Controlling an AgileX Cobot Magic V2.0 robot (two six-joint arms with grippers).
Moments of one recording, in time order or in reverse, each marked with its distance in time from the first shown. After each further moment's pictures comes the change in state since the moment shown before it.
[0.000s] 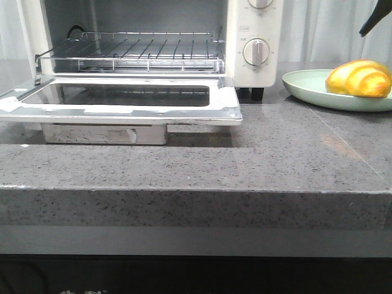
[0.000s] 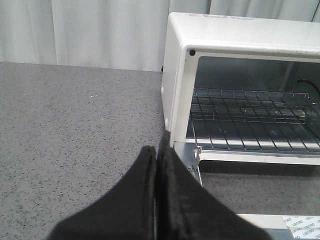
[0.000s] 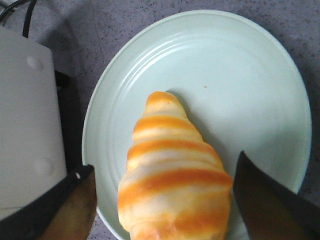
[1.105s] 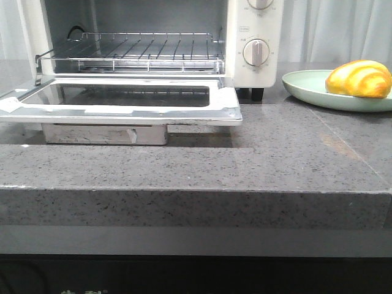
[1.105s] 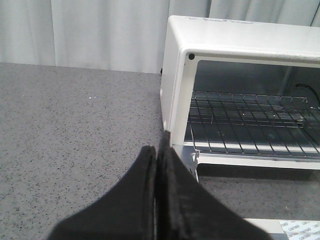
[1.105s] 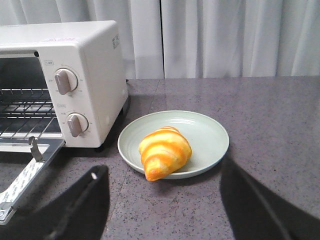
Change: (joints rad) left arm 0.000 0.004 -0.004 -0.018 -0.009 0.001; right arm 0.173 -1.226 0.687 -0.515 -0.180 -0.039
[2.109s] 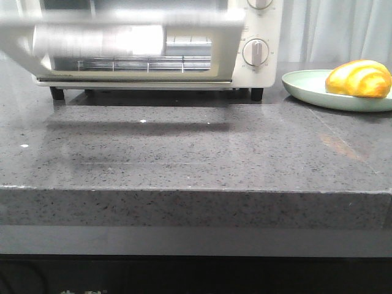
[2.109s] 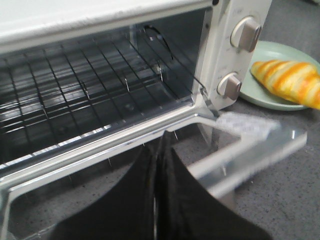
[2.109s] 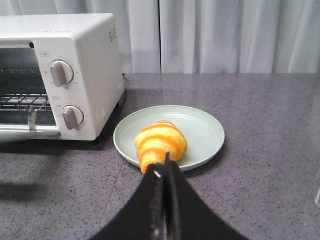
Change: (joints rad) left arm -0.460 0.569 -0.374 0.019 0.004 0.041; right arm 0.000 -0.008 0.000 -0.024 0.031 0.000
